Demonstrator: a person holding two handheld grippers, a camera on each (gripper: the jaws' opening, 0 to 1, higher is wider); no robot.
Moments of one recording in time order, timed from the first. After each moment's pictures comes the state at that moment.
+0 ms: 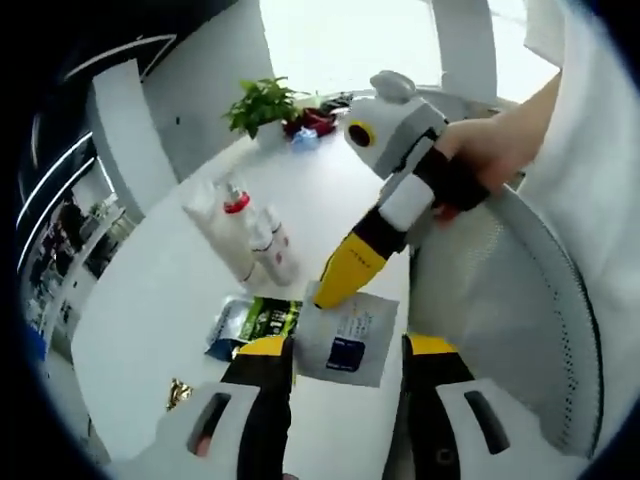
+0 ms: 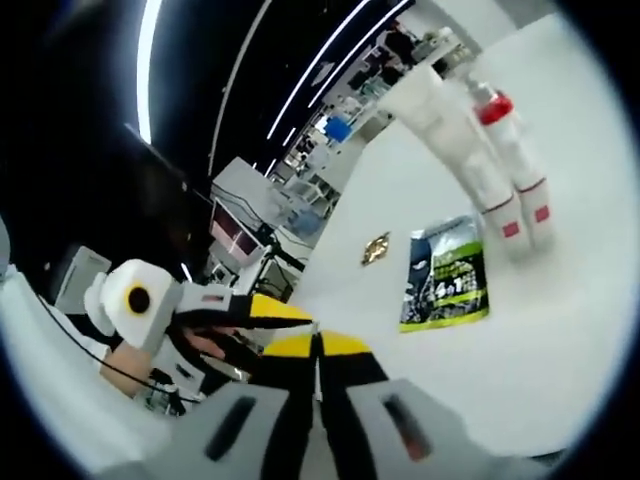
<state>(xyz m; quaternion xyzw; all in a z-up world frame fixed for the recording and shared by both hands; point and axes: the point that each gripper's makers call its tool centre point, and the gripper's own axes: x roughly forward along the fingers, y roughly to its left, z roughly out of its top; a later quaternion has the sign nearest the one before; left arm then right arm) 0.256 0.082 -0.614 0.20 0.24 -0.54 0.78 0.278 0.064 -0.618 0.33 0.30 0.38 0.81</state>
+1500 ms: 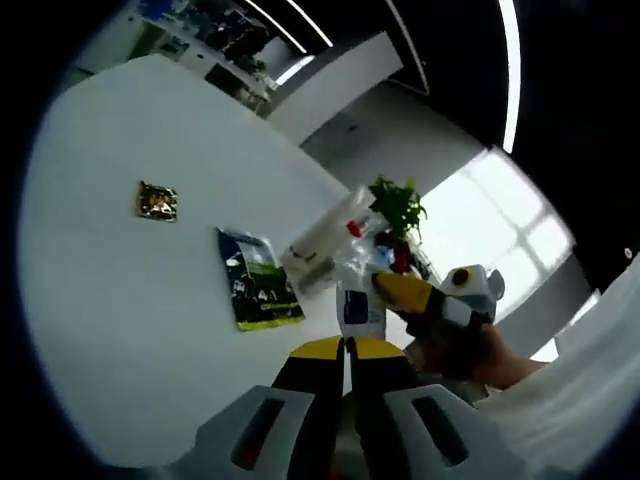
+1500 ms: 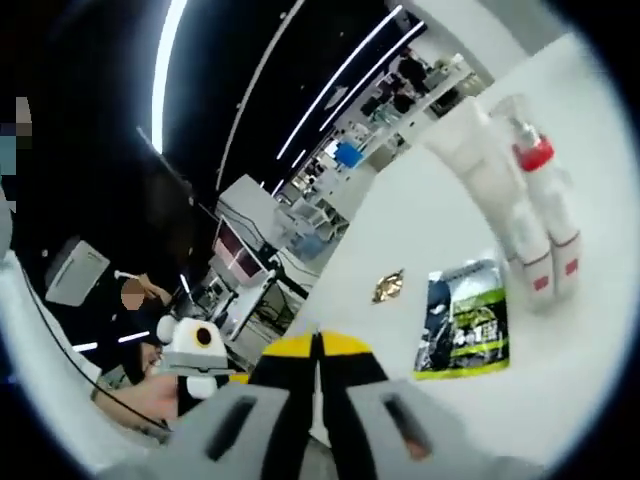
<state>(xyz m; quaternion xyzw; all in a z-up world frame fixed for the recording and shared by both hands) 0.271 0.139 -0.623 -0.34 0.33 -0.36 0.81 0.312 0.098 -0.602 0.26 0.24 0.39 0.85</state>
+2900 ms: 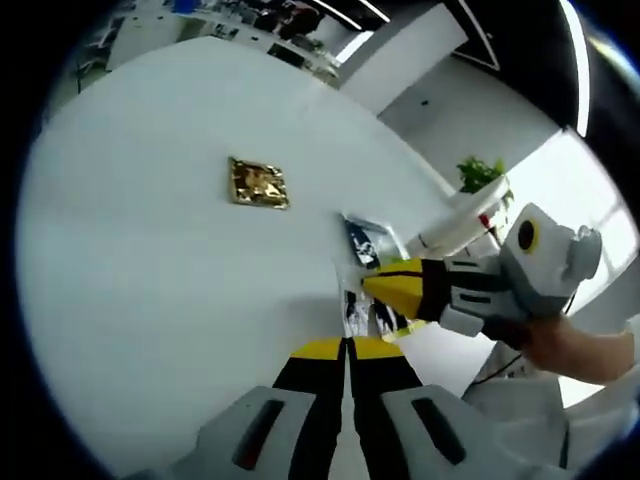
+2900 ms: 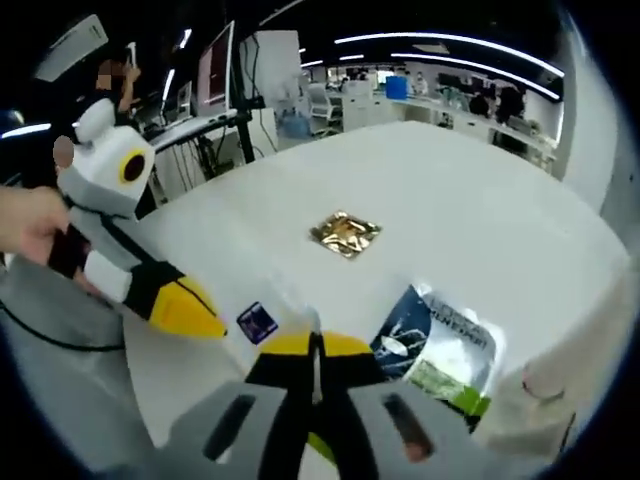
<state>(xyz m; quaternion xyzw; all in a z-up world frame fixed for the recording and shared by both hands) 0.336 0.189 -0.722 -0.26 0.42 -0.24 0.83 0.387 0.153 -0.728 -0.14 0.32 0.42 0.84</state>
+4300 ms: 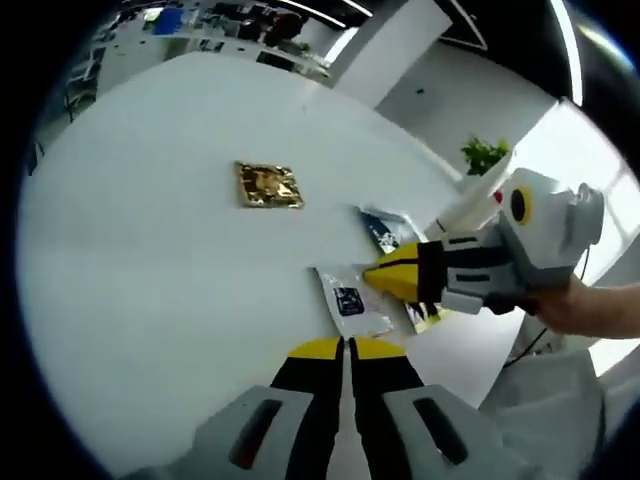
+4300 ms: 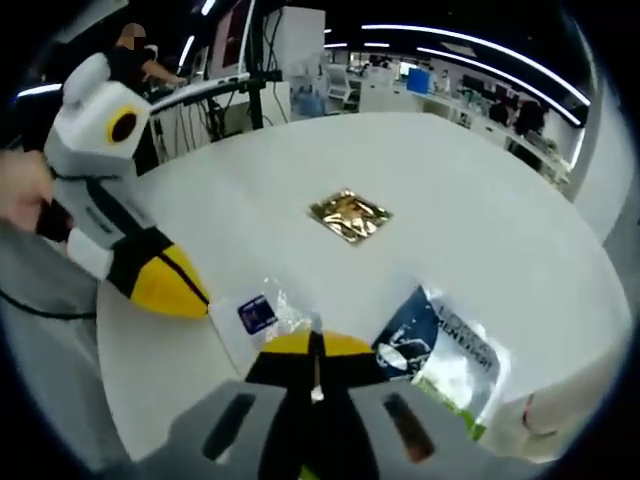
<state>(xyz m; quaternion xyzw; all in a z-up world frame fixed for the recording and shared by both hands) 0.336 0.206 -0.739 -0.17 0.41 -0.25 0.86 0.394 0.155 -0.751 -0.21 0.33 0.43 0.81</state>
